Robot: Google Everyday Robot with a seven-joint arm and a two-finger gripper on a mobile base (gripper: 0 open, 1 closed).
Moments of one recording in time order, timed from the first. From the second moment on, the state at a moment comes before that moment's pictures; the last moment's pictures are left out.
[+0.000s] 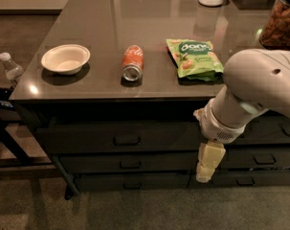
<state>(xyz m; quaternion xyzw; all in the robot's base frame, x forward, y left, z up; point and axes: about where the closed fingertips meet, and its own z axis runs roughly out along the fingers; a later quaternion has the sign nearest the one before) 0.443 -0.153 0.763 -0.65 0.75 0.04 0.12</state>
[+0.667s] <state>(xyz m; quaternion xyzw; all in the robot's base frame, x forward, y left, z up) 0.463 -0.128 0.714 -0.66 0.74 0.04 0.12</state>
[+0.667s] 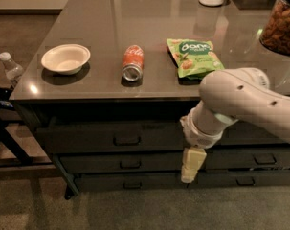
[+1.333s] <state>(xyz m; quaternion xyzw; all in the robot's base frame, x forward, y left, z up) 0.492 -0.119 0.671 -0.66 0.74 0.04 0.12</state>
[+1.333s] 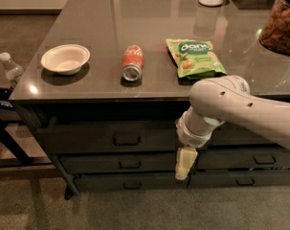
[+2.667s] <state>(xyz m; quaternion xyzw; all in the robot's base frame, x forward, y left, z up) 0.526 -0.117 0.646 -0.67 0.73 0.04 0.12</state>
